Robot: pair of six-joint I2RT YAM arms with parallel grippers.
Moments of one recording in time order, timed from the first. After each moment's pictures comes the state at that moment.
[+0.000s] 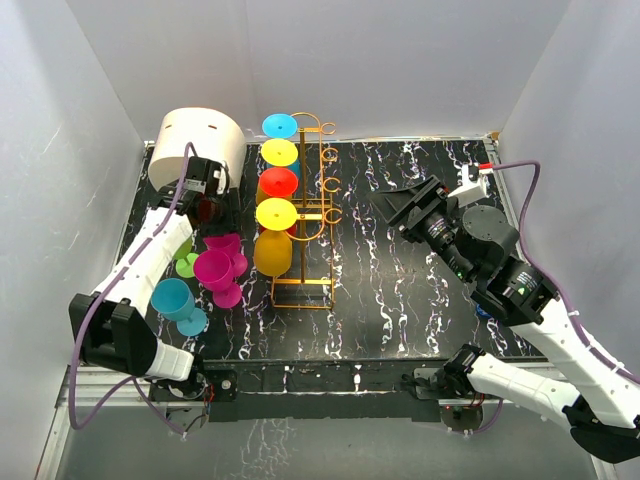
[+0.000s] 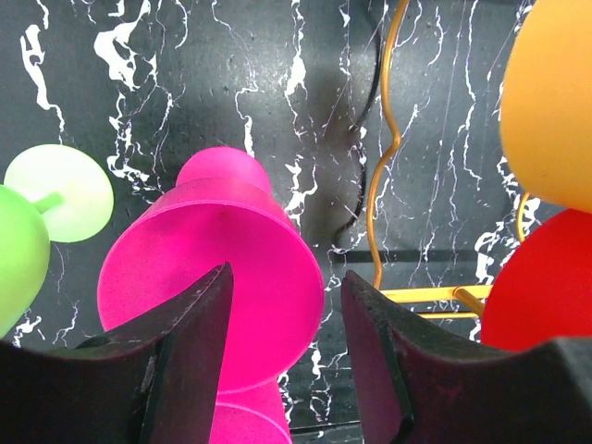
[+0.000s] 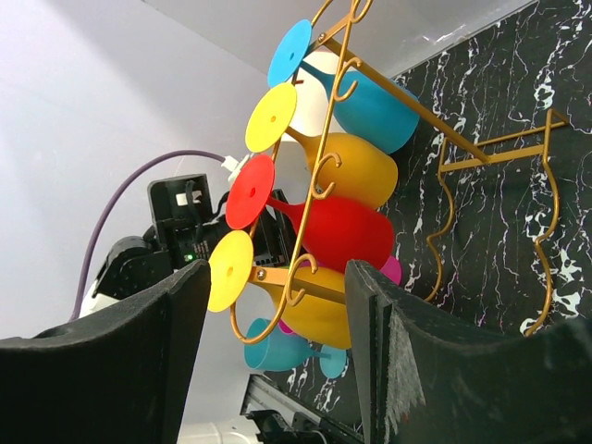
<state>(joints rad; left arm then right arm) -0.25 1.42 1.29 -0.88 -0.01 -0.31 0.75 0.82 1.13 -0.35 0.25 0.97</state>
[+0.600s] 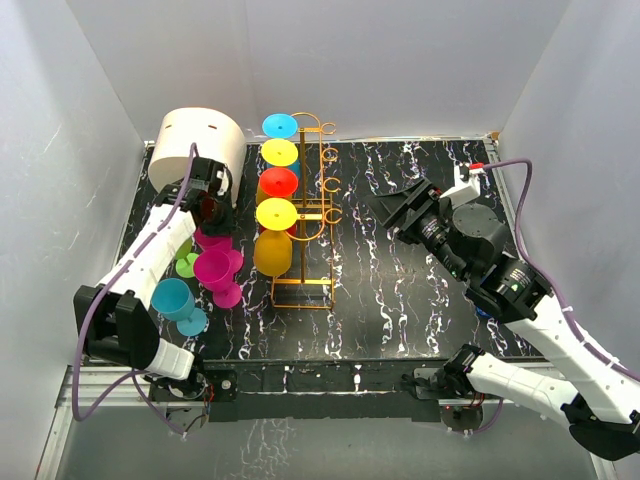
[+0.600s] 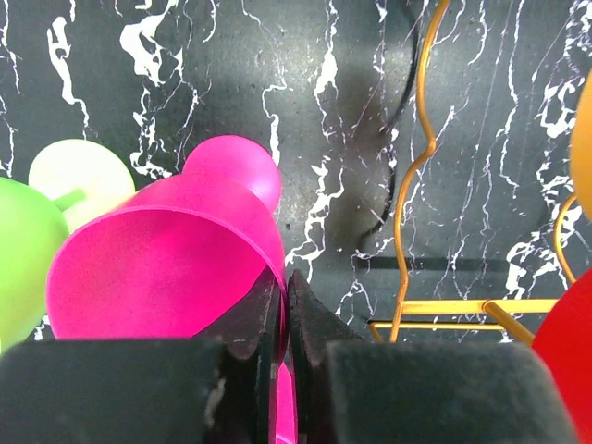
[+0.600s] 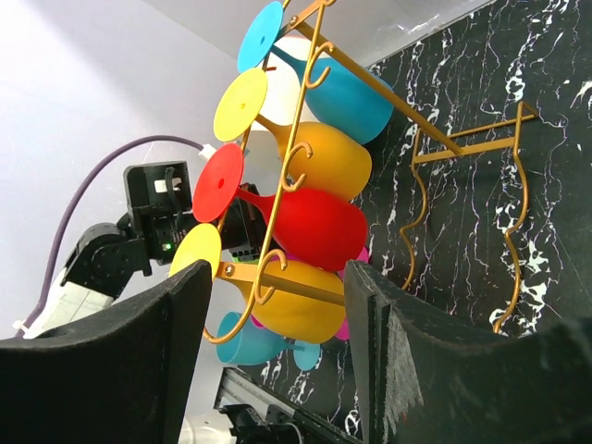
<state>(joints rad) -0.25 1.45 1.28 -0.89 -0.06 -0.30 0.75 0.84 1.12 -0.37 0.26 0.93</state>
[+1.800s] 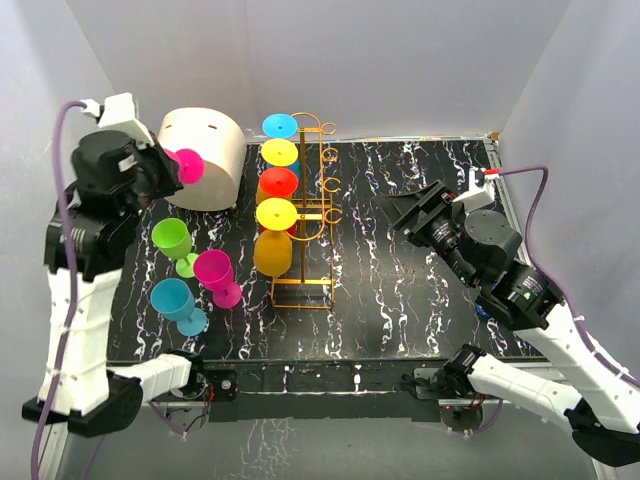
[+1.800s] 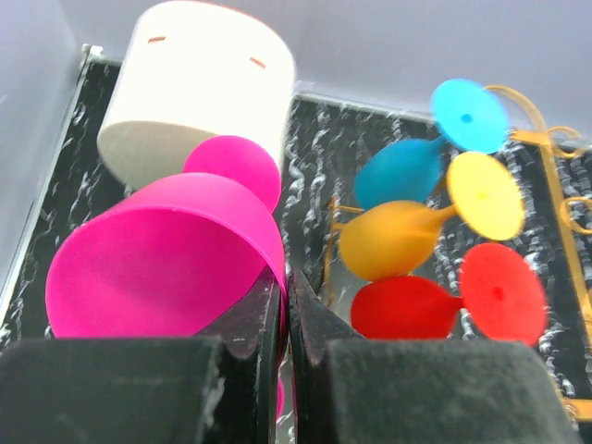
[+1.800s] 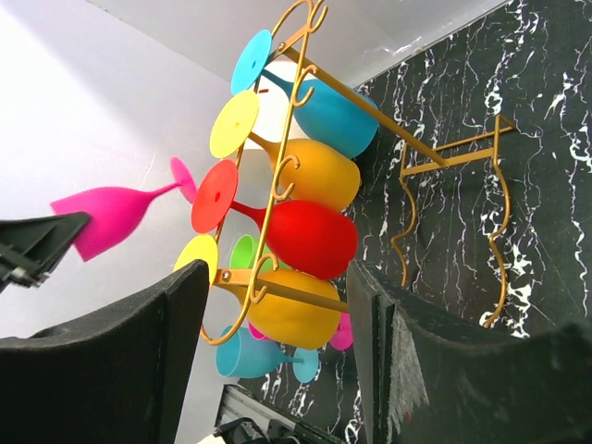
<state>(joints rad) -0.25 1.18 1.82 -1.03 -0.24 -0.28 0.75 0.79 1.12 -0.41 0.32 0.94</state>
